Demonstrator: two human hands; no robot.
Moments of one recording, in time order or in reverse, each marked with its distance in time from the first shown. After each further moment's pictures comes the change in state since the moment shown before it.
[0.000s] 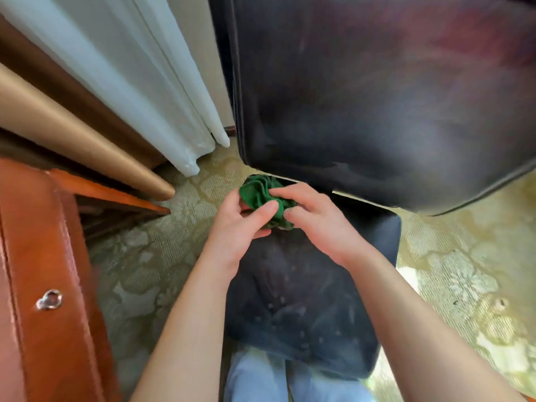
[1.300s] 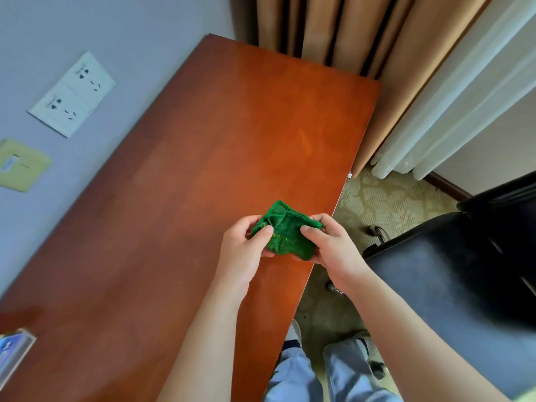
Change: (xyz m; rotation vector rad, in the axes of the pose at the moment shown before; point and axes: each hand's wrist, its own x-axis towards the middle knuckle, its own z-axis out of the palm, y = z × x) left_hand -0.405 -0.162 -0.341 -0.309 0.835 0.016; right_hand -0.210 -0.063 0.451 0.097 -0.546 0.174
